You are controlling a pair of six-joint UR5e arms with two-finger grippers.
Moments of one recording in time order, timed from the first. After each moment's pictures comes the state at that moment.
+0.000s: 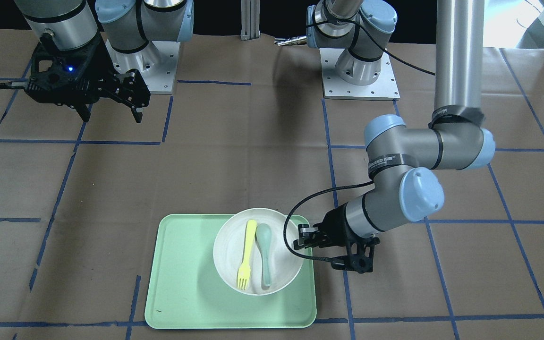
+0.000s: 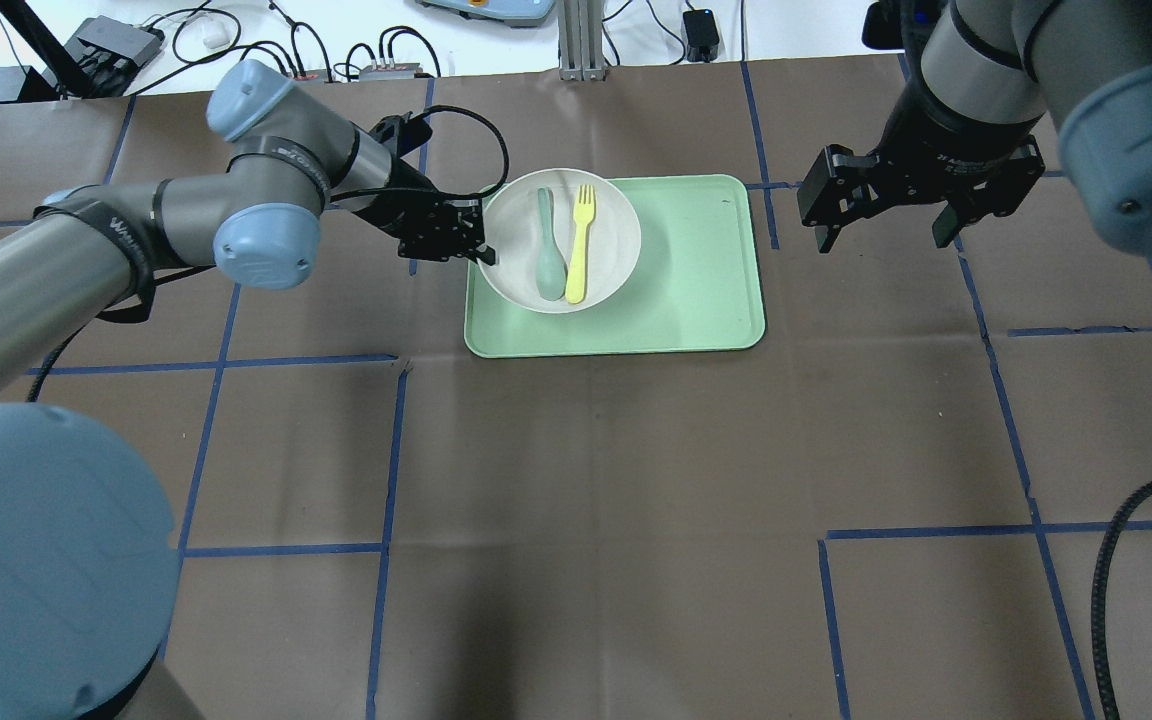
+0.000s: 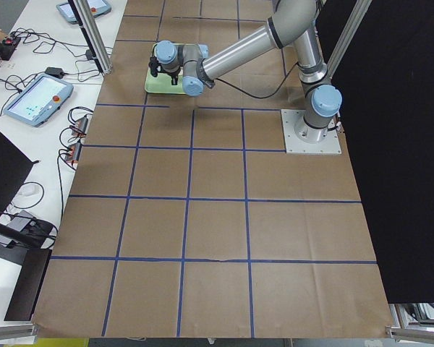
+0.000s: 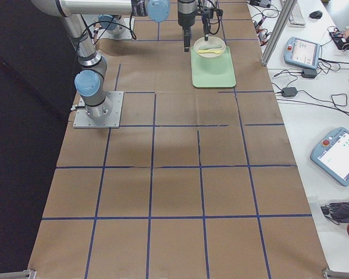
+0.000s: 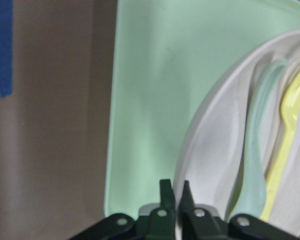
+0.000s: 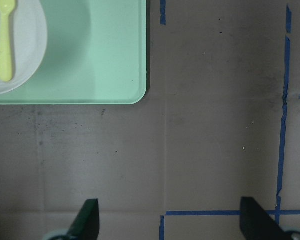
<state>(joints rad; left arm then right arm) -1.56 -2.13 -1.61 -0.96 1.02 -0.03 1.58 -1.62 1.65 -1.65 -1.57 0.00</state>
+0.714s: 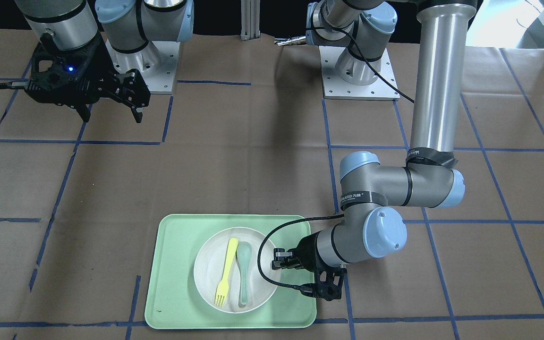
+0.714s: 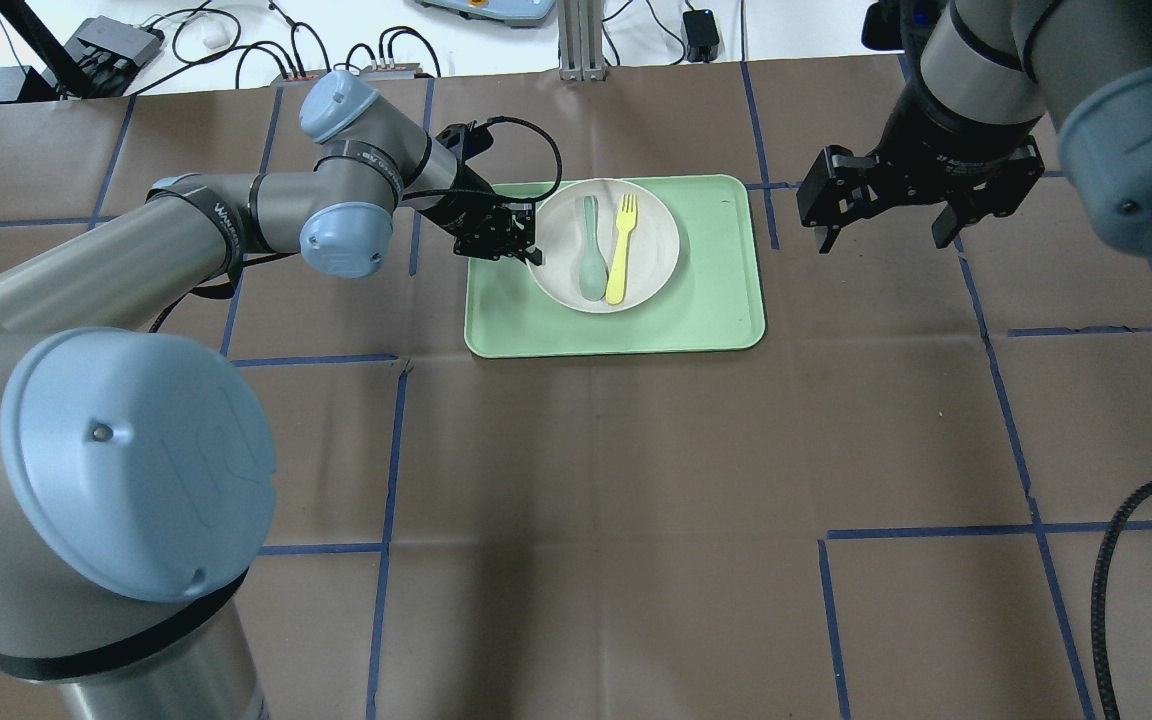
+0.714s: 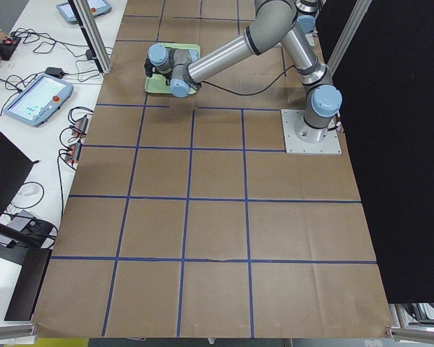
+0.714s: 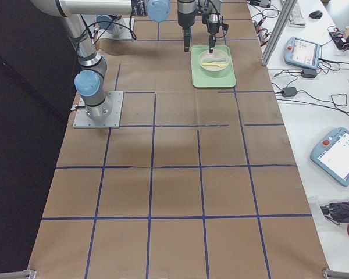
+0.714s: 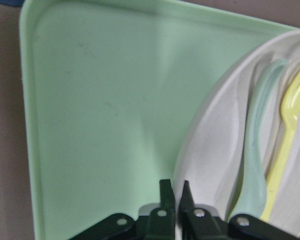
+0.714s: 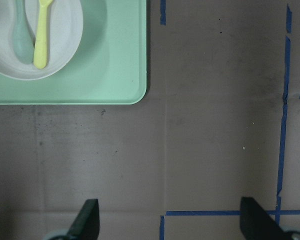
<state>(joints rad) -1.61 -2.27 -1.51 -0.93 1.02 -0.04 1.58 -1.62 1.65 -1.65 -1.57 0.00</state>
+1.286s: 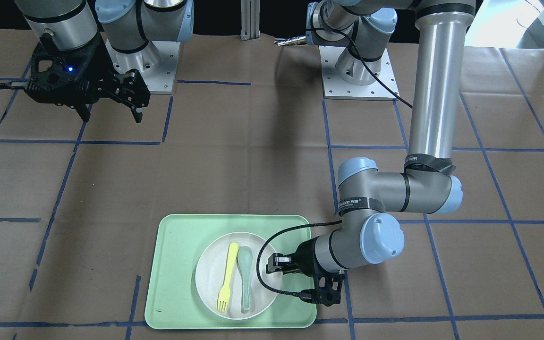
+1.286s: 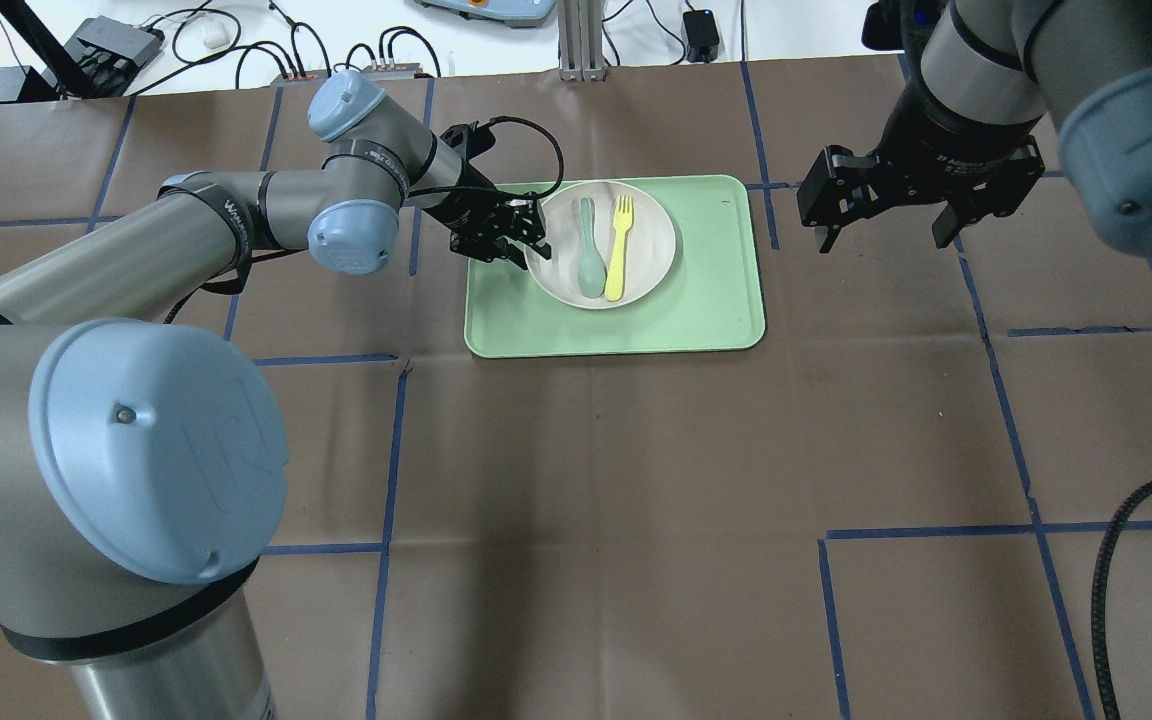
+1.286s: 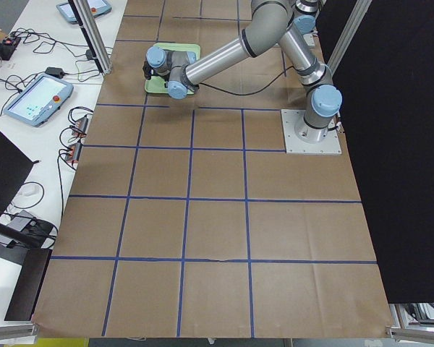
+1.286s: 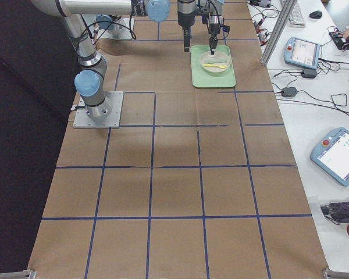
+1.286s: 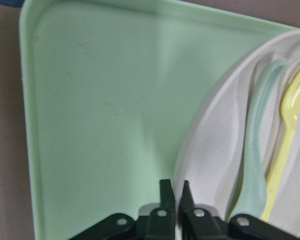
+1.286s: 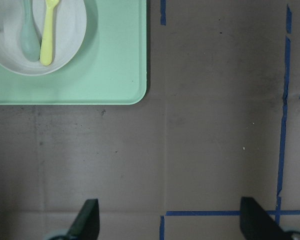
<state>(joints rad) -1.62 -2.29 -1.49 -0.94 1.03 -0.09 1.58 -1.62 1.65 -1.65 -1.57 0.00</state>
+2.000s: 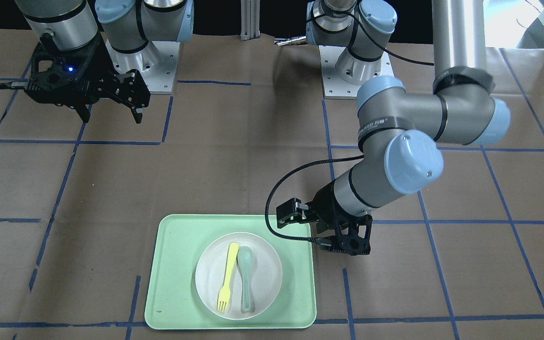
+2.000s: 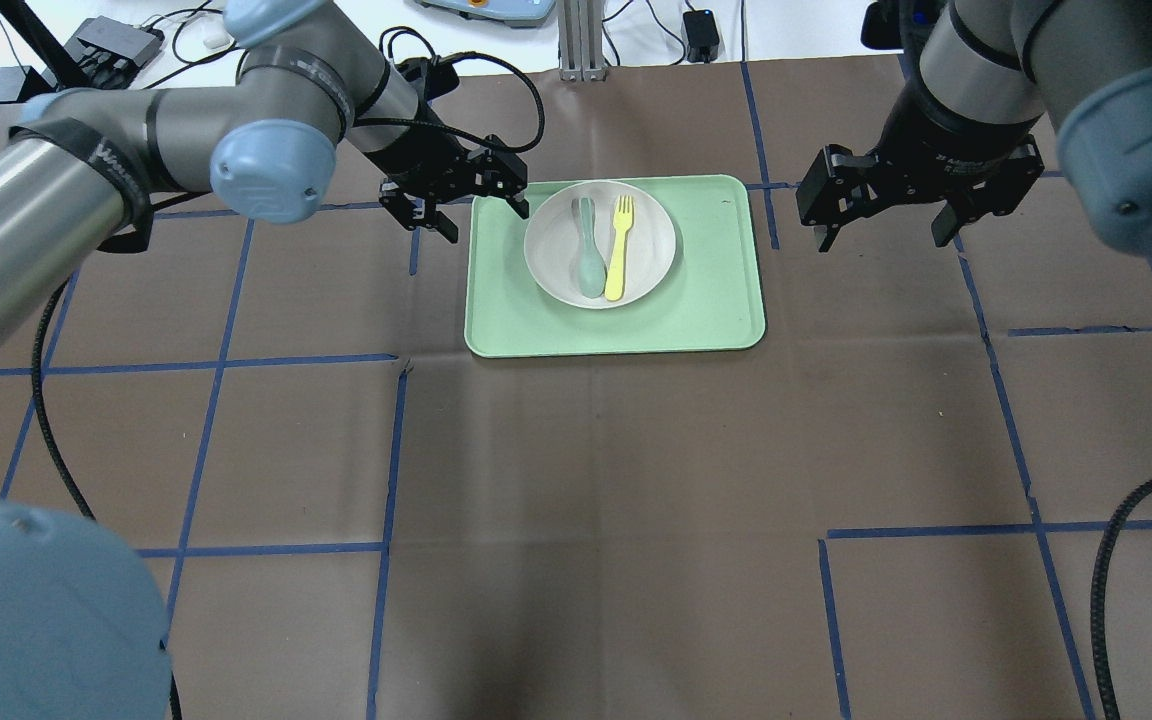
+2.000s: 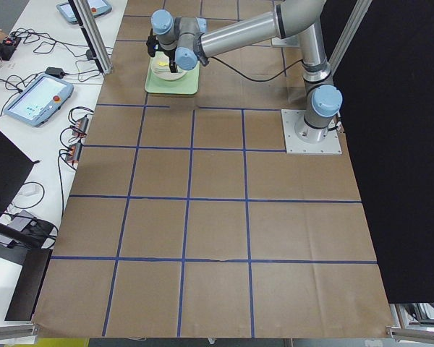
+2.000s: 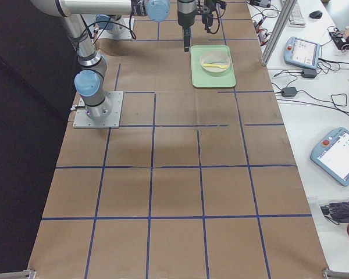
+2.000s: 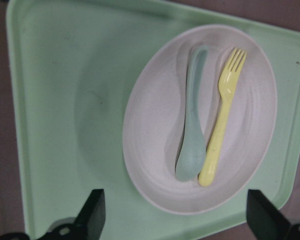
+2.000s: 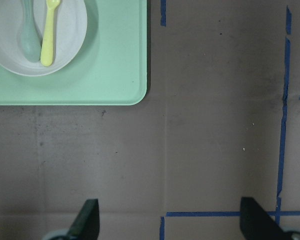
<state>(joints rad) -1.62 -1.96 -1.51 -1.26 1.21 -0.05 1.58 -1.62 1.64 -1.65 -1.57 0.01</state>
